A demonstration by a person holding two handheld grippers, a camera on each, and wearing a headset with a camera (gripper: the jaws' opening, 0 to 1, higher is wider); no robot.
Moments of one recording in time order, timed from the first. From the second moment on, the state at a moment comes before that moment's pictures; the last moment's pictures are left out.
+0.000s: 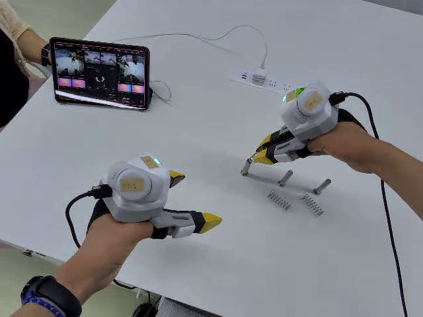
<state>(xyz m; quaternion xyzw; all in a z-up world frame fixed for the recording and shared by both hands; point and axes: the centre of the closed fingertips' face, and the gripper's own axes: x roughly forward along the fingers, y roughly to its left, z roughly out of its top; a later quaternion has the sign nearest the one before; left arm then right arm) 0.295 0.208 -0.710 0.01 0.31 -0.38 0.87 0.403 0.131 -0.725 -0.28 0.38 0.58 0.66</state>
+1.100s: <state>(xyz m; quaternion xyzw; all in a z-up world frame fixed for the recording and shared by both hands) 0.291 0.217 -0.712 0.00 0.32 -0.37 0.87 0.395 0.146 -0.750 -0.31 0.39 0.60 0.63</state>
